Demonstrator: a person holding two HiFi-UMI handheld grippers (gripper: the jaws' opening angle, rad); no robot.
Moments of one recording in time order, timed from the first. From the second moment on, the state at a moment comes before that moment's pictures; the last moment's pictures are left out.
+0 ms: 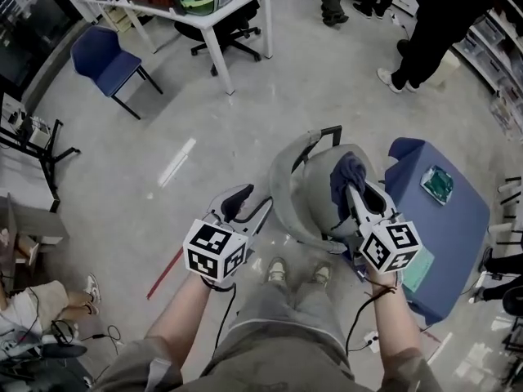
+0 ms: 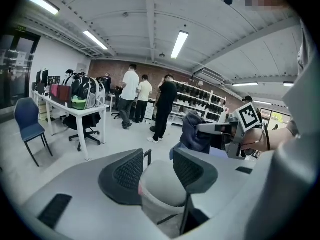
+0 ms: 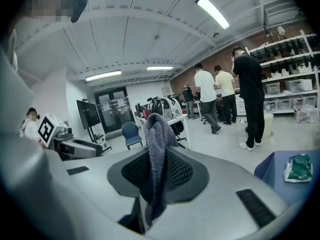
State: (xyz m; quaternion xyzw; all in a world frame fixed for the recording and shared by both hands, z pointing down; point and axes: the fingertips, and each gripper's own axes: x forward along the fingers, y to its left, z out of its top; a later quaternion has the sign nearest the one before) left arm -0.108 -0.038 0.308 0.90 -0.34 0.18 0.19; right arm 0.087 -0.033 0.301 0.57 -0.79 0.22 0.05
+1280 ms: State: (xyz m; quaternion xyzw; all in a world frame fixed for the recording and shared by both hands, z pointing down) left arm -0.086 -0.091 0.486 0.82 -0.43 0.24 0.29; right arm 0.094 -0.214 0.630 0.49 -0.81 0.31 0.14
